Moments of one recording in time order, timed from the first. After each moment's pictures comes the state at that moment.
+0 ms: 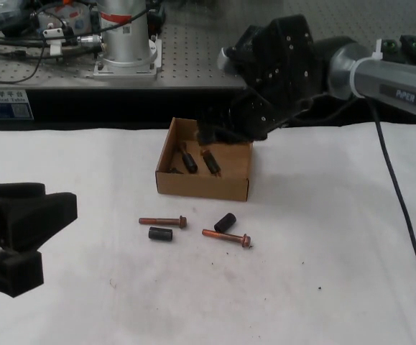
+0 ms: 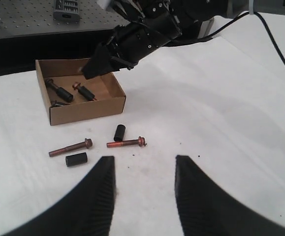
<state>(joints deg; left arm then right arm) -22.4 33.1 -33.4 27.7 17.7 -8.9 30.2 128.0 -105.3 36.1 -18.5 7.7</state>
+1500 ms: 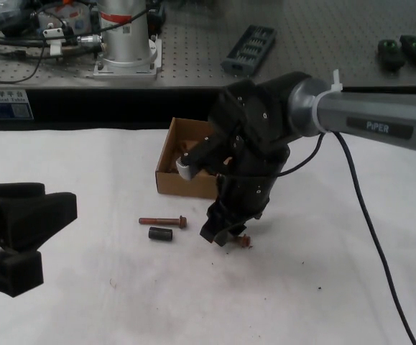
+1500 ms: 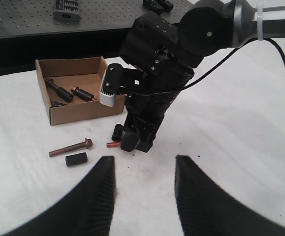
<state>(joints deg) -22.4 33.1 -33.4 27.7 17.7 -9.0 38.7 125.0 -94.7 53.3 -5.0 -17.6</state>
